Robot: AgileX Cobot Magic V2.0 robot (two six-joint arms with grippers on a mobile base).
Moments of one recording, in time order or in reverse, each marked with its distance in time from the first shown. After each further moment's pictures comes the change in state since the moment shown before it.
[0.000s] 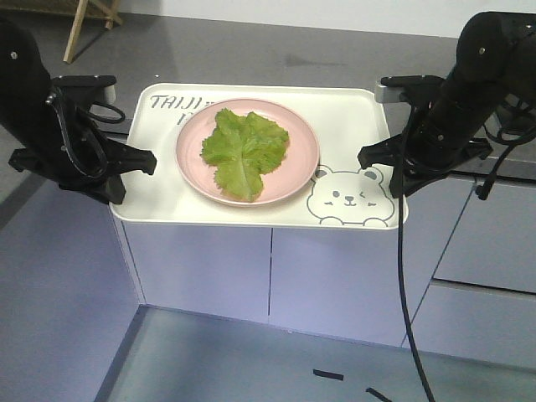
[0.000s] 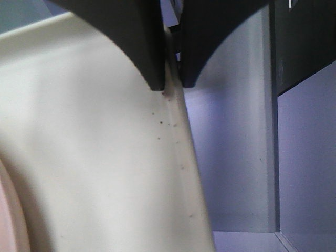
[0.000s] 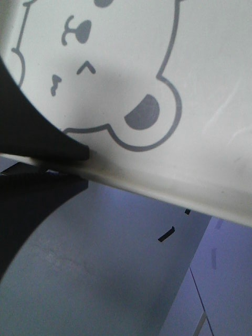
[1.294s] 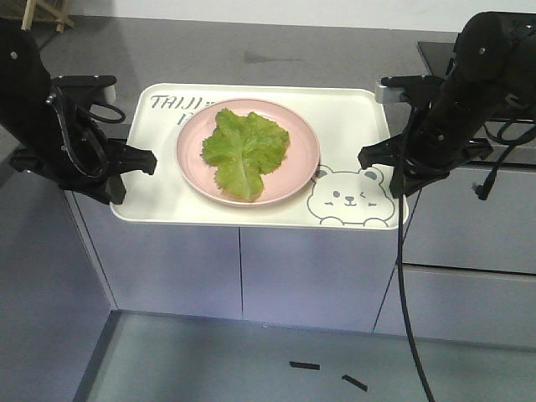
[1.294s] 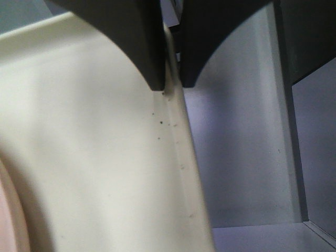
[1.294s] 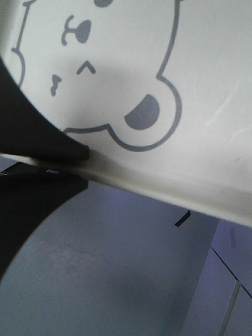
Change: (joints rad) left arm 0.000 0.000 0.000 -0.002 0.000 0.000; right arm 0.000 0.000 0.000 -0.002 0.001 0.000
